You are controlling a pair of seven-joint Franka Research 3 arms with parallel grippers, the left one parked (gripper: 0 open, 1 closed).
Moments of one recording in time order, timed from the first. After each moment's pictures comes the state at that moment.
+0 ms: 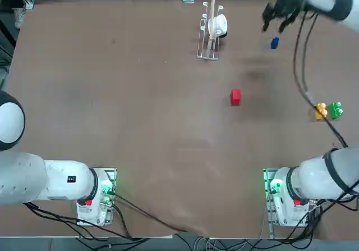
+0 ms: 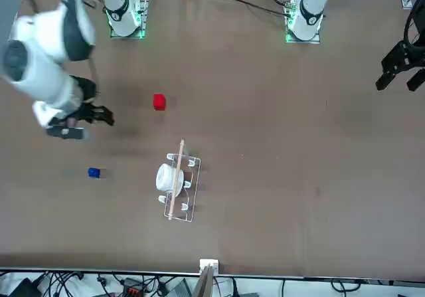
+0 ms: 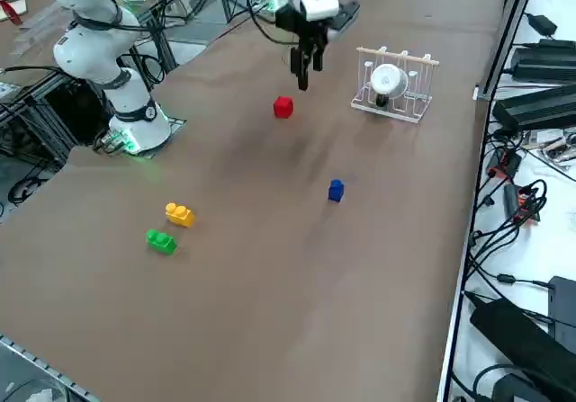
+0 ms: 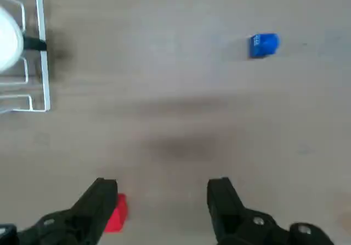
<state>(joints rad) 0.02 0.11 0.18 -2.01 0.00 2.09 0.29</state>
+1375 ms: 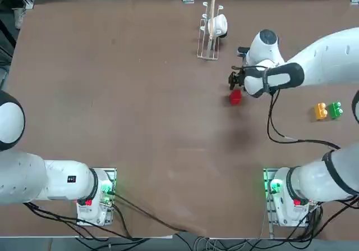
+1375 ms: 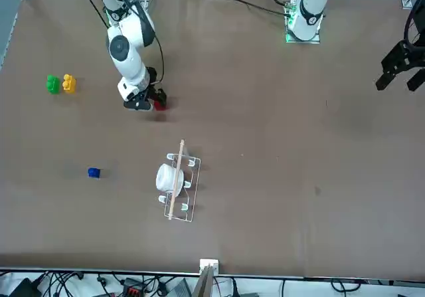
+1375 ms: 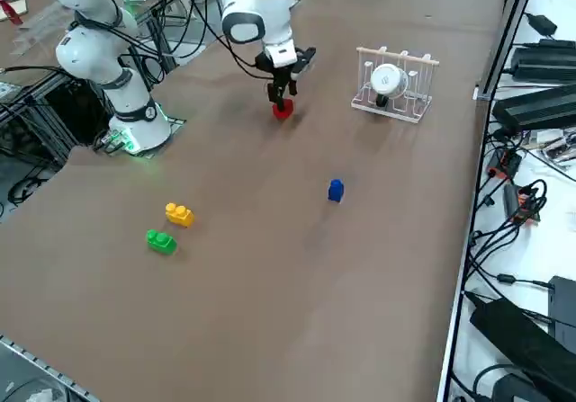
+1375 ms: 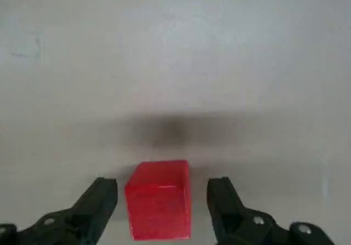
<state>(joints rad) 0.13 0.17 0.36 -2.50 0.00 2.68 0.57</state>
